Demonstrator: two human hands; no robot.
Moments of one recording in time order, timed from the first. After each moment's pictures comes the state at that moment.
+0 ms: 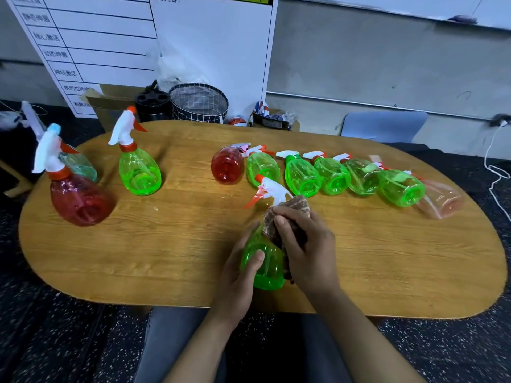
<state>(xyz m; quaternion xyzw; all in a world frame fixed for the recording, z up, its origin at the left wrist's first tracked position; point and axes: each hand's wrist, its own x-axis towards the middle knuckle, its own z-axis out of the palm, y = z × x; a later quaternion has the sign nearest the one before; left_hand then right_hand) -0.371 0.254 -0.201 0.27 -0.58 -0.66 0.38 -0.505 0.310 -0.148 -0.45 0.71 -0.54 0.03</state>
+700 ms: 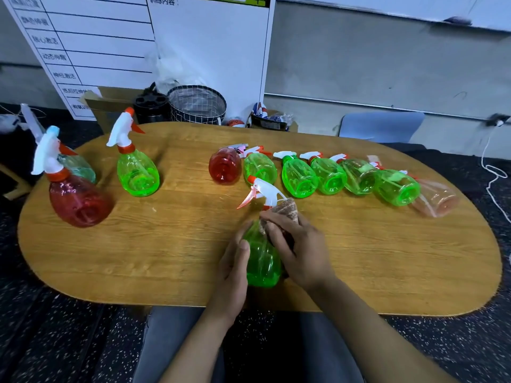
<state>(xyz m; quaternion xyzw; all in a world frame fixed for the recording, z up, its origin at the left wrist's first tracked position) -0.372 0.251 -0.205 0.30 -0.57 -0.68 0.35 -0.522 0.308 -0.161 -0.54 0.72 -0.43 -0.01</state>
